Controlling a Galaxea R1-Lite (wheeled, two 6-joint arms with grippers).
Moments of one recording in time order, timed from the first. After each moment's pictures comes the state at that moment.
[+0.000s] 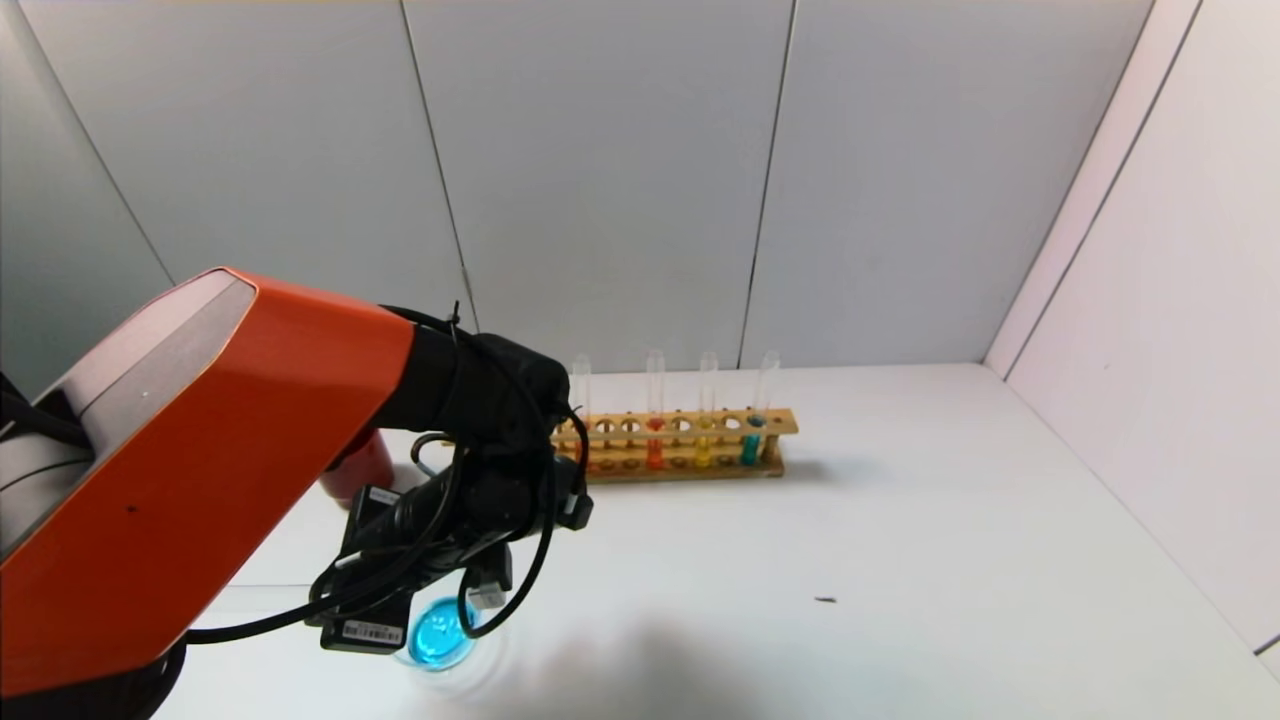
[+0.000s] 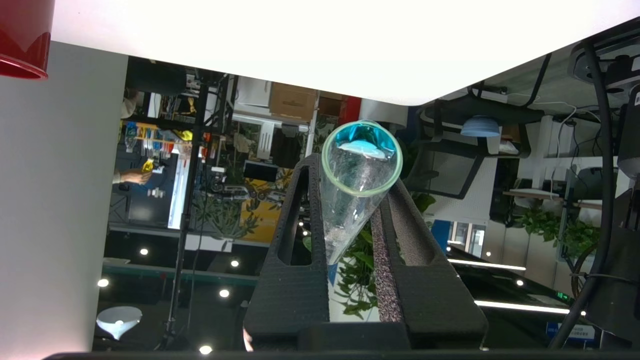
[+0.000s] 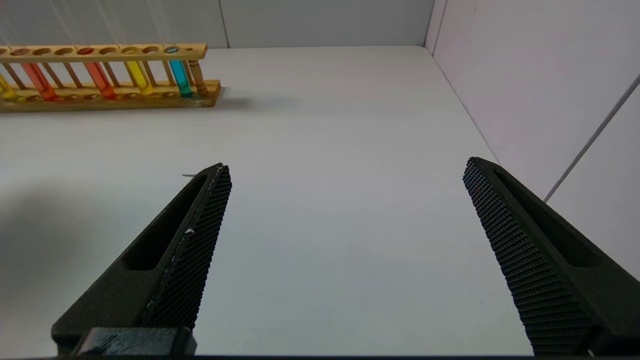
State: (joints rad) left arm -0.64 2.23 -1.60 1.50 0.66 0.41; right arm 0.00 0.00 -0.01 0.03 -0.01 0.01
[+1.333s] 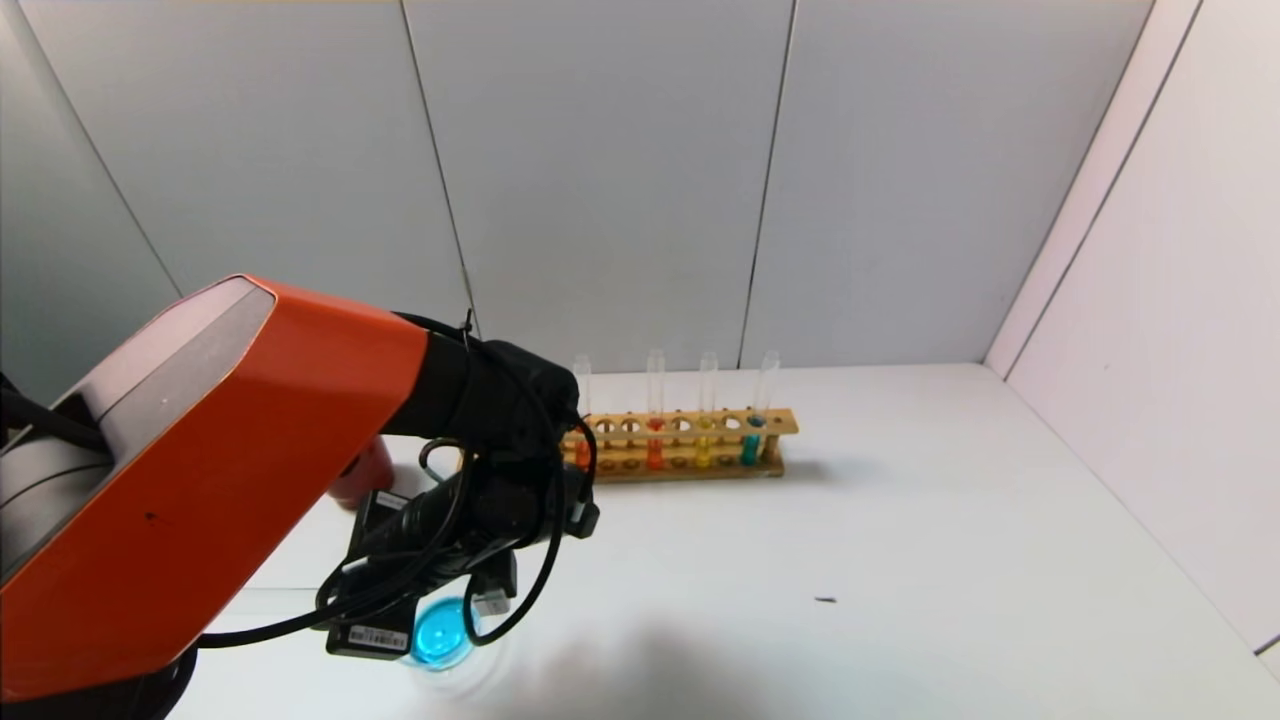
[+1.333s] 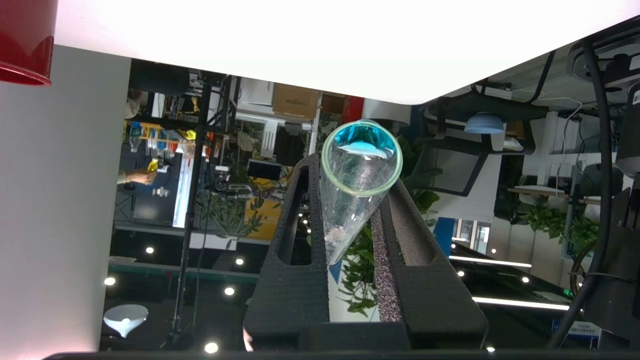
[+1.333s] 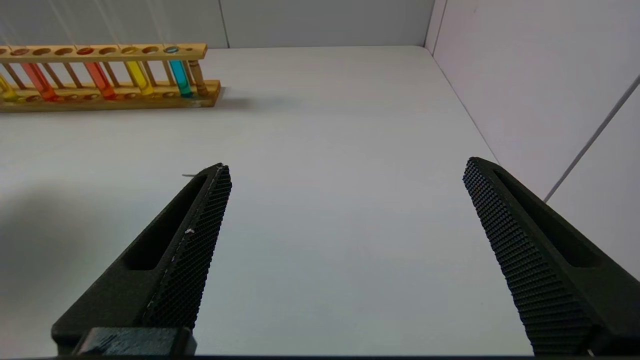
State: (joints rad) left arm -0.65 2.24 -1.60 1.50 0.66 0.40; right arm 0.00 0.00 -0.01 0.03 -0.01 0.01
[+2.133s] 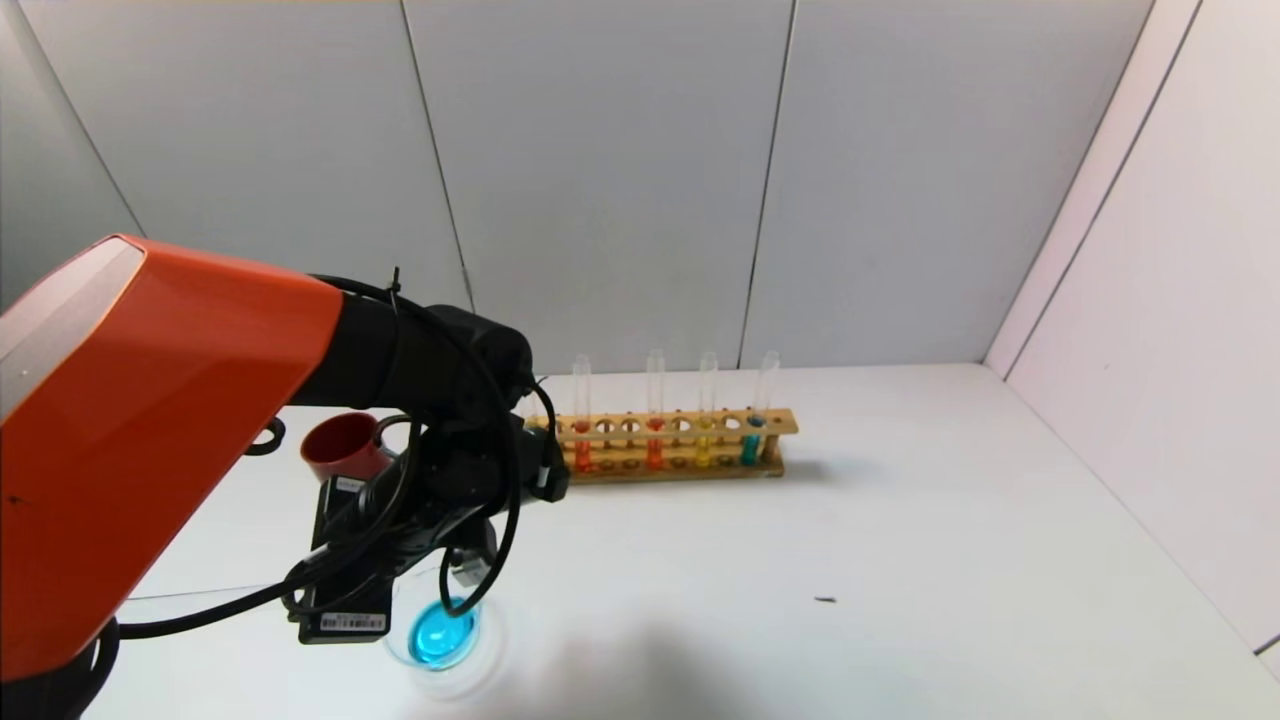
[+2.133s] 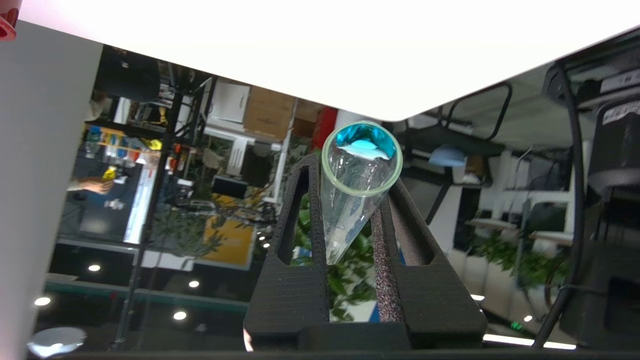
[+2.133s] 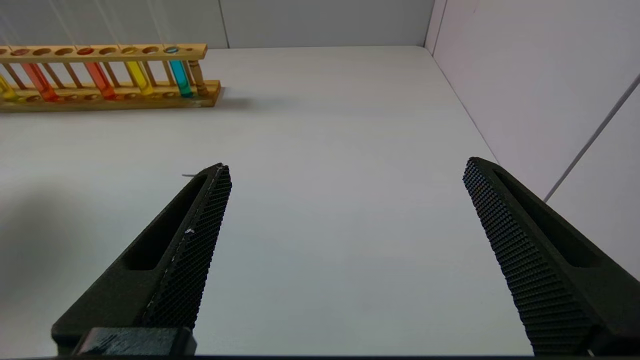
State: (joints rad) left arm -0.60 2.15 -1.58 1.46 0.62 0.37; right arm 0.00 0.00 -0.01 0.03 -0.01 0.01
